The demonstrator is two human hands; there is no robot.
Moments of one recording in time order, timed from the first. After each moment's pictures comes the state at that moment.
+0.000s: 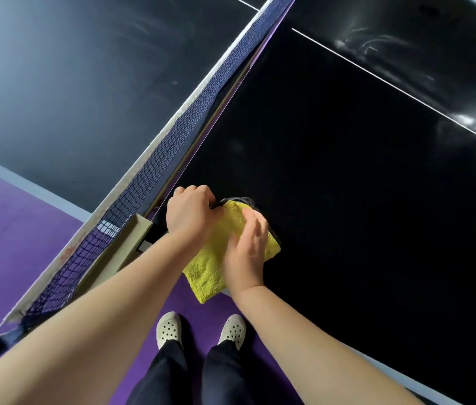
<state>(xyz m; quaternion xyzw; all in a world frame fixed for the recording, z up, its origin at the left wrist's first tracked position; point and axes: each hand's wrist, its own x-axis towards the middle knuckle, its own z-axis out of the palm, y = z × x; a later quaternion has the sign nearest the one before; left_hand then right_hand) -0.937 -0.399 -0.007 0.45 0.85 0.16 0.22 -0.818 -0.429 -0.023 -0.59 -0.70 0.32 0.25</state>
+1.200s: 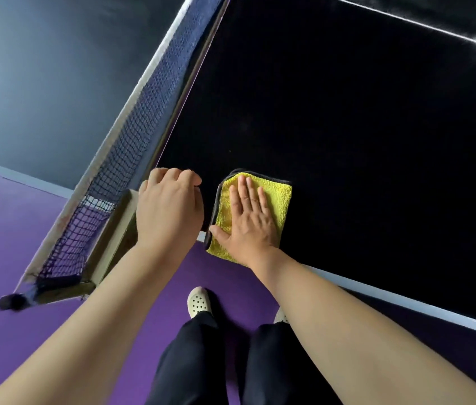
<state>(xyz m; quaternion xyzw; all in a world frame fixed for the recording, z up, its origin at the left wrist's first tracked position) -0.904 -0.478 0.061 0.58 0.80 0.11 0.06 -0.766 -0.445 -0.041 -0.49 -0.86 0.13 -0.12</state>
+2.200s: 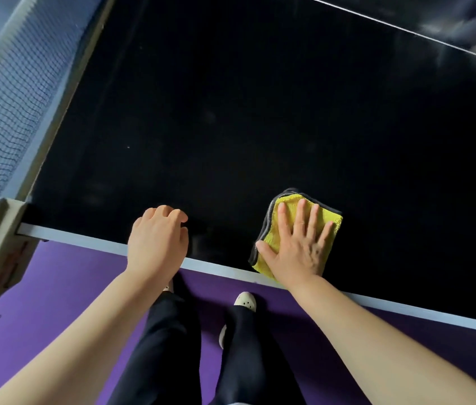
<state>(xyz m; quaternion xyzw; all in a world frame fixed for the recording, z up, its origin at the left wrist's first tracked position) -0.744 -0.460 0.001 0.61 0.77 0.03 0.16 -0.502 -0.433 -0.039 -0.66 -0.72 0.11 -0.18</state>
